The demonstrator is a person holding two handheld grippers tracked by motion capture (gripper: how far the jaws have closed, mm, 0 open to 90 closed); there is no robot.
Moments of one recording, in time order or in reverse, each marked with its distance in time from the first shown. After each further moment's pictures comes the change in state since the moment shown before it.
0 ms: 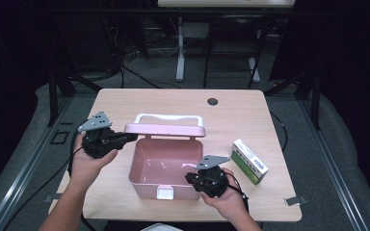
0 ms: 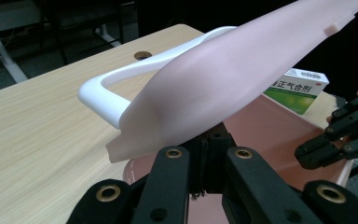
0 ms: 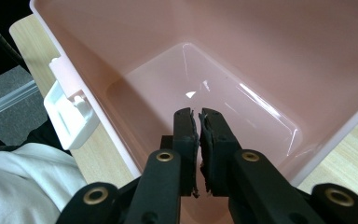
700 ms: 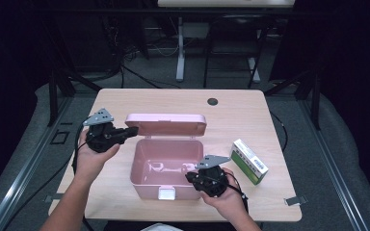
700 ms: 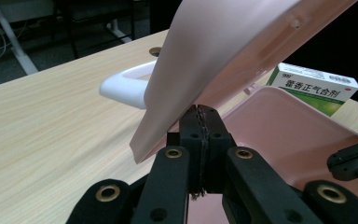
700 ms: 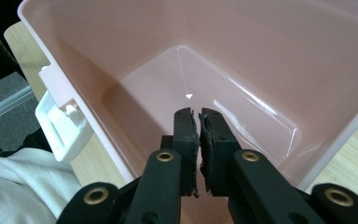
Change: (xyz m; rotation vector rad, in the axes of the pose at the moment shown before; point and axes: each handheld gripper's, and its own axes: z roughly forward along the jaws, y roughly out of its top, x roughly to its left) left arm 0.020 -0.007 0.017 0.007 0.037 -0.032; right arm -0.002 -0.002 0.003 -0.009 -0.010 0.020
